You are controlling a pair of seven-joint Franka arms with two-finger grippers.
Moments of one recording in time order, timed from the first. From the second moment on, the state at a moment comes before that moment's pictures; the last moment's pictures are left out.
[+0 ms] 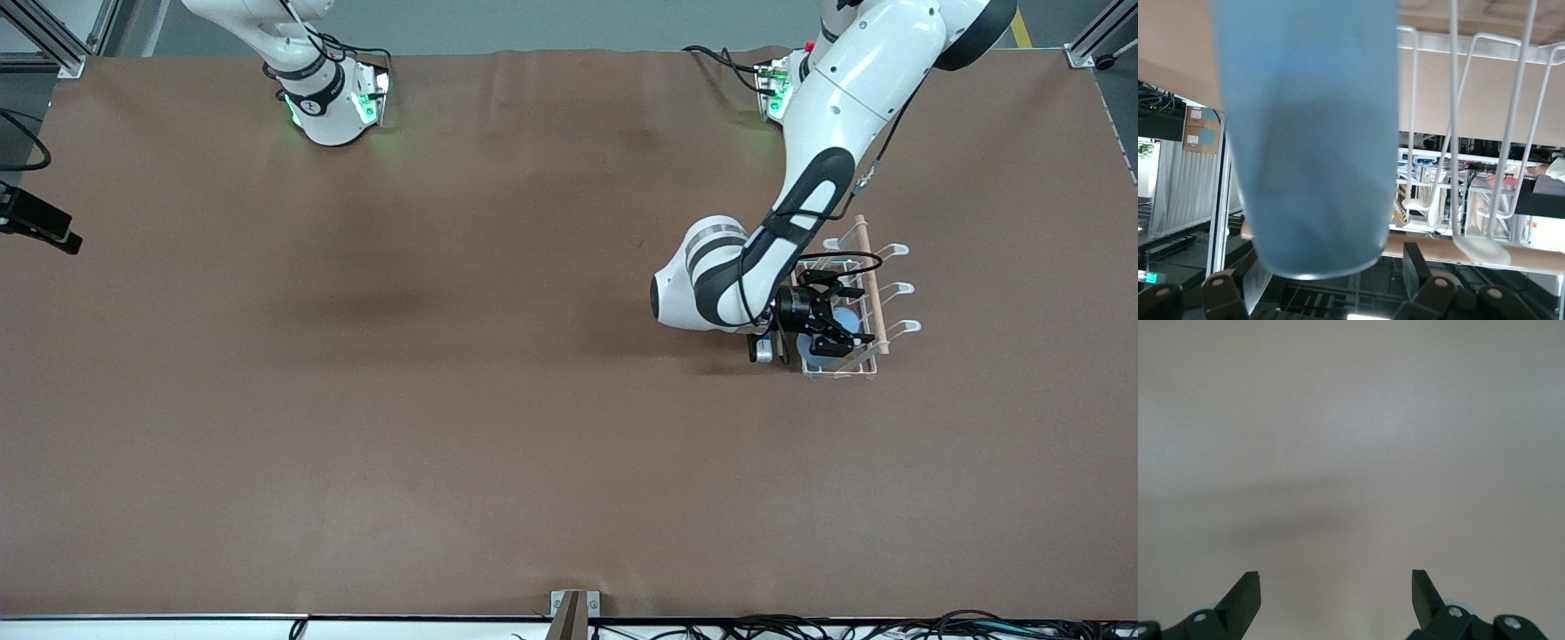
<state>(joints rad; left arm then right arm) -0.26 0.72 -0.39 -1.73 1.21 1.20 0.42 -0.03 0.06 -0.06 -1.43 -0.04 1.48 -0.01</state>
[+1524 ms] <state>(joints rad) -0.01 0.10 -0.25 -1.65 0.33 1.66 0.17 -0.04 0.06 -0.07 -1.43 0.00 1.47 -0.01</state>
